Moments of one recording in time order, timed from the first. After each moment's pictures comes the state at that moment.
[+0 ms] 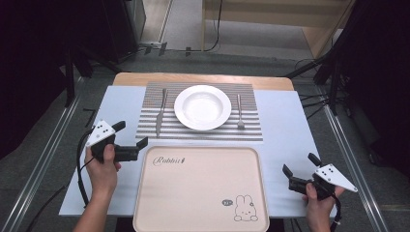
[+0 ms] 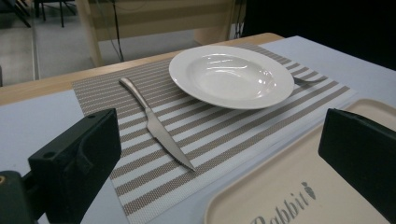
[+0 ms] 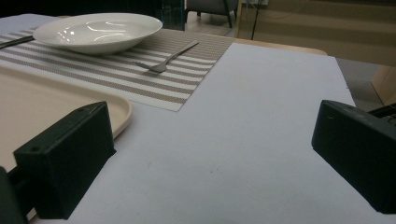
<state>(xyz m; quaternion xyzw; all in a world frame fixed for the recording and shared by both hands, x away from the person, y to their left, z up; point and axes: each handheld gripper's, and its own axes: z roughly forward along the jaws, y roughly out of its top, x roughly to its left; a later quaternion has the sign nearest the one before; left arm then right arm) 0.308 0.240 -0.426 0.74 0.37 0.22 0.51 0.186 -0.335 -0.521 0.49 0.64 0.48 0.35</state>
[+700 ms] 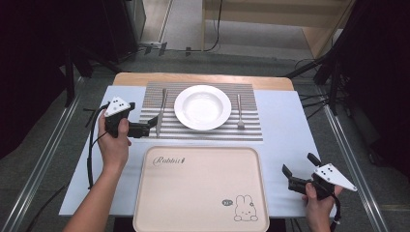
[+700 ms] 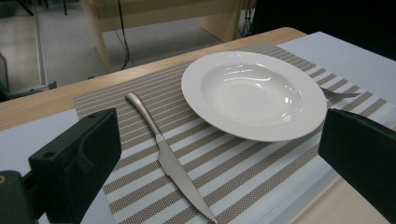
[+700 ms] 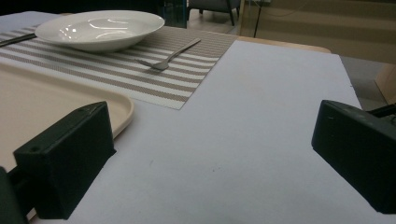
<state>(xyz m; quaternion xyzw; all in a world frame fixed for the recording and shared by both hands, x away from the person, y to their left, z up) 0.366 0.213 -0.409 0.76 0.37 0.22 0.48 0.187 -0.334 -0.522 0.49 0.64 0.48 0.34</state>
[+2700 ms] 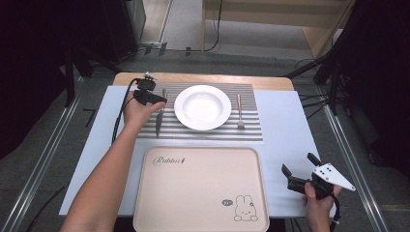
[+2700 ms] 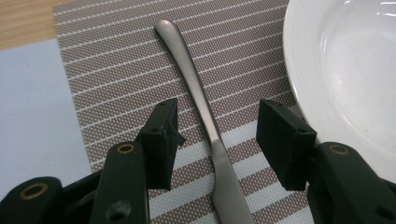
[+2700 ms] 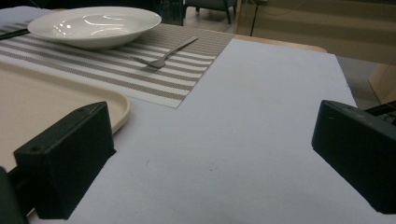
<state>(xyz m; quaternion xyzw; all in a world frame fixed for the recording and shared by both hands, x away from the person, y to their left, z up) 0.513 0.166 -0.451 0.81 0.51 0.12 0.27 0.188 -0.332 -0.522 0.49 0.65 0.47 0.35</state>
